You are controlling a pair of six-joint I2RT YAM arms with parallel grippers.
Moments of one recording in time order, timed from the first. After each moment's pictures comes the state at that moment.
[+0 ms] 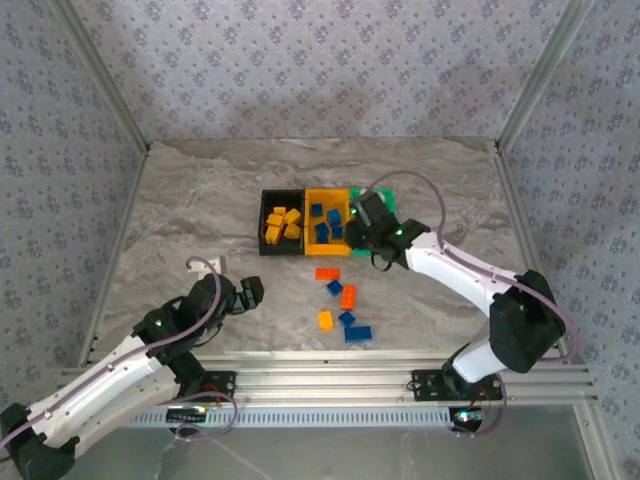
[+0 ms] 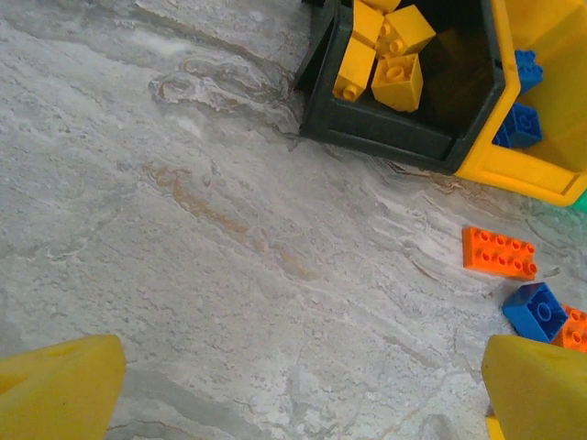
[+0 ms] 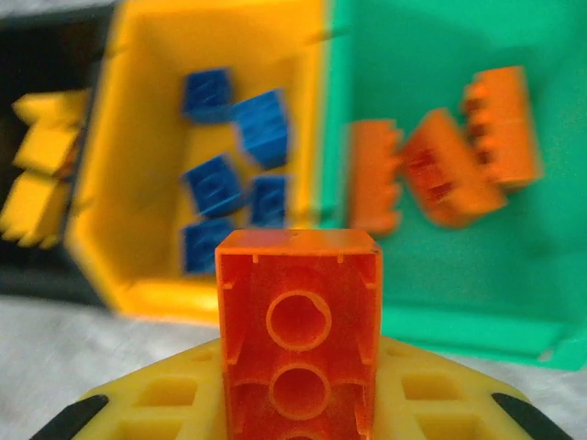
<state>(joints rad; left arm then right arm) -0.81 0.59 0.48 -0.65 -0.37 -0.85 0.63 1.49 1.07 -0.45 0.20 0.57</state>
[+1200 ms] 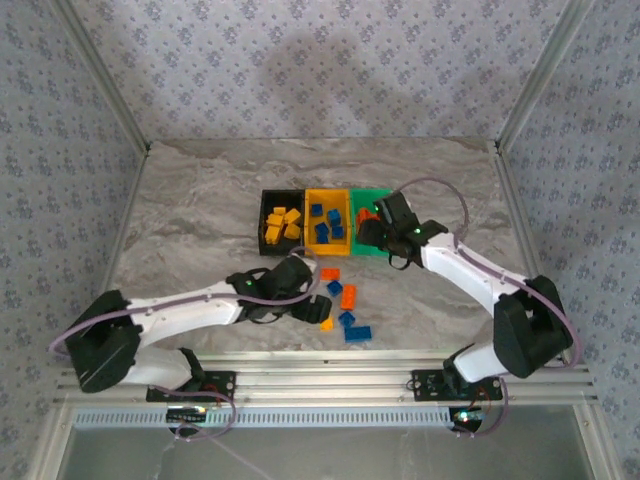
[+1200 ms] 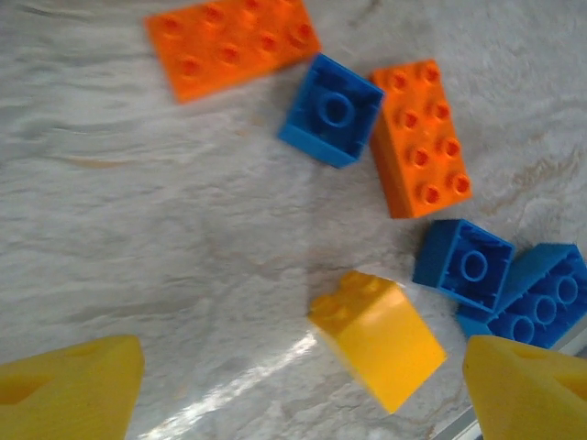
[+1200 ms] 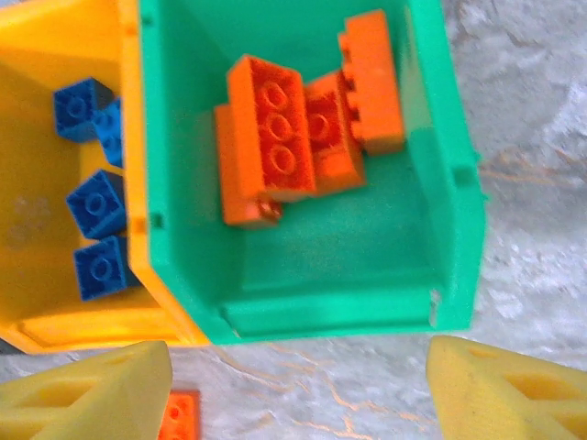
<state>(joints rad) -1.03 1.36 0.75 -0.38 -0.01 -0.58 0.52 1.42 0.96 -0.47 0.14 0.65</state>
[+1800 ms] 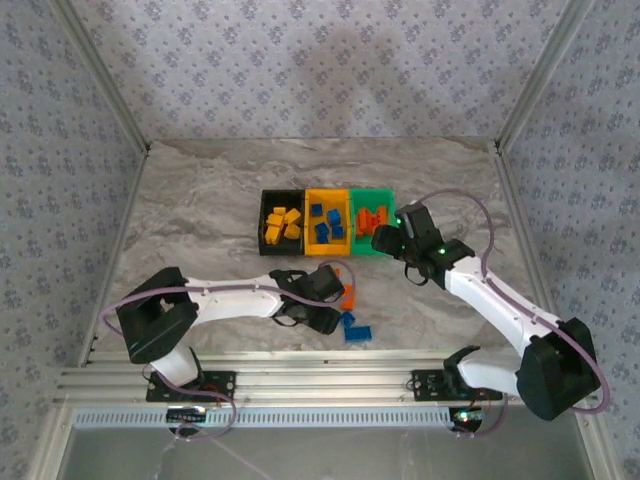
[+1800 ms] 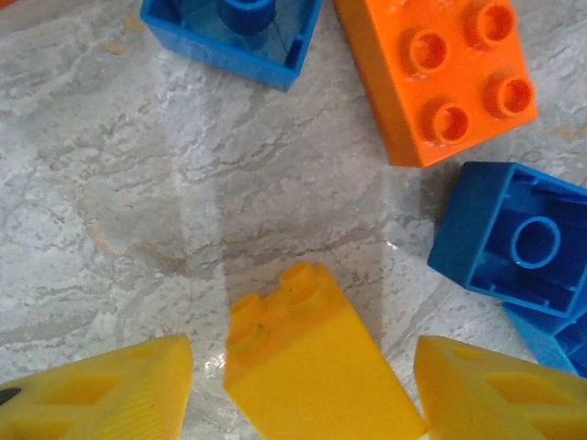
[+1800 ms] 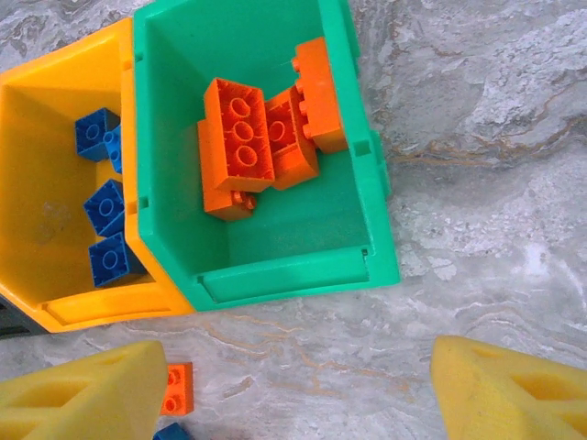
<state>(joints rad) -1.11 1.63 0.92 -0.52 -0.02 -0.55 0.48 1.19 0.83 -0.47 0.15 0.67</state>
